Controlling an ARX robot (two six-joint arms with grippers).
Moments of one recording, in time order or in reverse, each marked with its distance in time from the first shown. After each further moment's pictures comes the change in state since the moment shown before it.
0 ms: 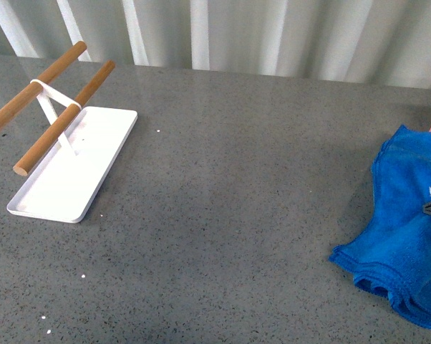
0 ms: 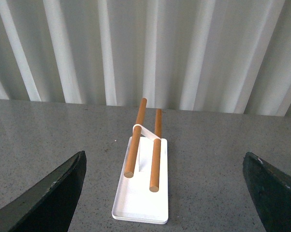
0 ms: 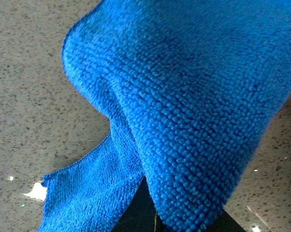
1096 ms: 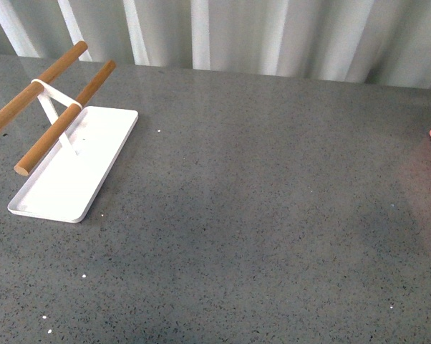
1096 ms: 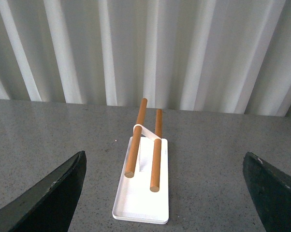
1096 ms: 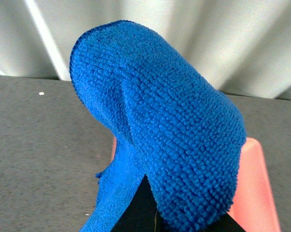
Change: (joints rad) left arm 0.000 0.000 0.000 0.000 0.000 0.000; right arm -0.269 -0.116 0.616 -0.254 0.107 -0.200
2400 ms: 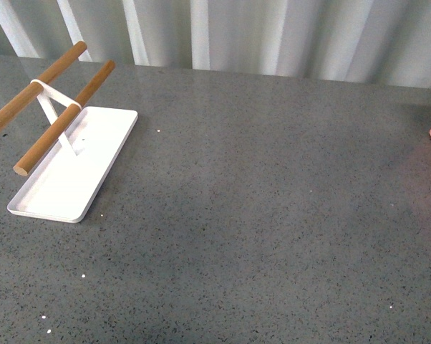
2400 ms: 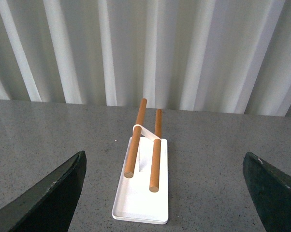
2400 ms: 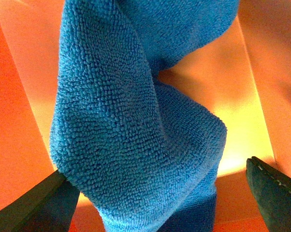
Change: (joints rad) left arm 0.000 0.000 0.000 0.000 0.000 0.000; right arm -0.282 0.308 -0.023 -0.286 -0.081 0.069
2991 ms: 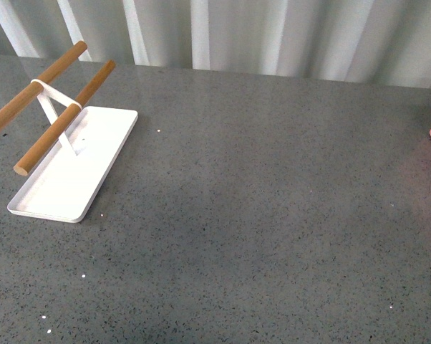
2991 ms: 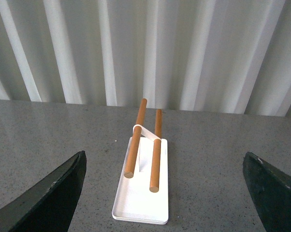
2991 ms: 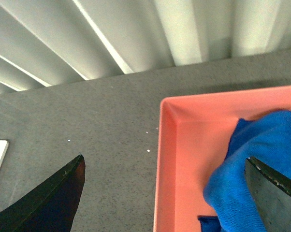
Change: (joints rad) left arm 0.000 0.000 0.000 0.000 0.000 0.000; right arm 0.045 -0.403 0.023 0.024 -0.435 0.044
